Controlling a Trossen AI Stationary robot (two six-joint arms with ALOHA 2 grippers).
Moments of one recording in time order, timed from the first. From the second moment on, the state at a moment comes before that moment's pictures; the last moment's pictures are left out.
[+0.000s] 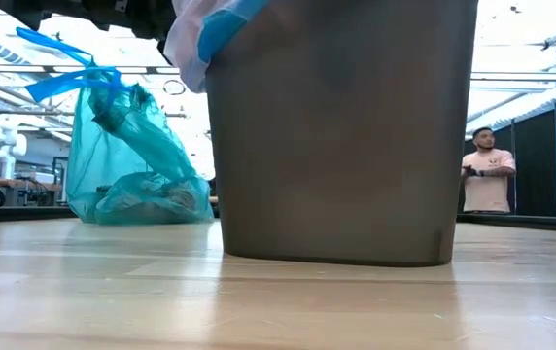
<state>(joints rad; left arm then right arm) -0.30 1.21 0.55 0.54 -0.29 -0.02 0.23 2.02 1.76 -1.03 -0.09 -0.24</state>
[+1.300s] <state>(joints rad) -0.30 1.21 0.55 0.54 -0.29 -0.02 0.28 1.92 1.75 -0.97 -0.08 -0.08</state>
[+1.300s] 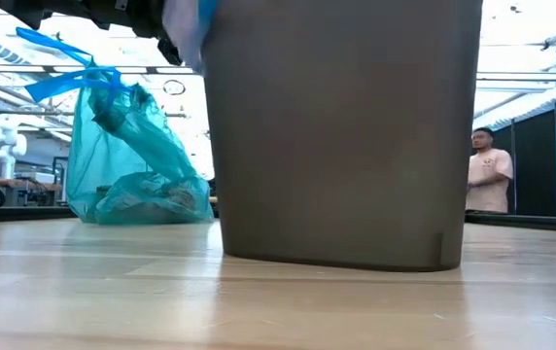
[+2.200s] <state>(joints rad) -0.29 1.21 0.55 0.54 -0.28 -0.02 0.32 1.87 1.76 -0.88 0.05 -0.02</state>
